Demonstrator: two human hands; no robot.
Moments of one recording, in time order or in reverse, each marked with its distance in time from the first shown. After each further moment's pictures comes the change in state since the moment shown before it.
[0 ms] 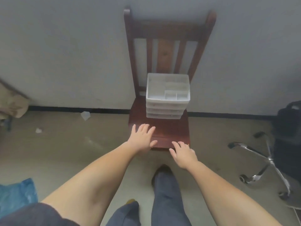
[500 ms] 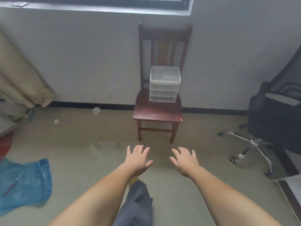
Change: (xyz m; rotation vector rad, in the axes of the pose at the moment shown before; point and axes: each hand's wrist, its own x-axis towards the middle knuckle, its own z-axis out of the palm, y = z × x) left_hand -0.329 0.097 0.148 -0.034 -0.019 -0.093; right_hand -0.286 0.005 0.158 -0.144 0.114 -0.068
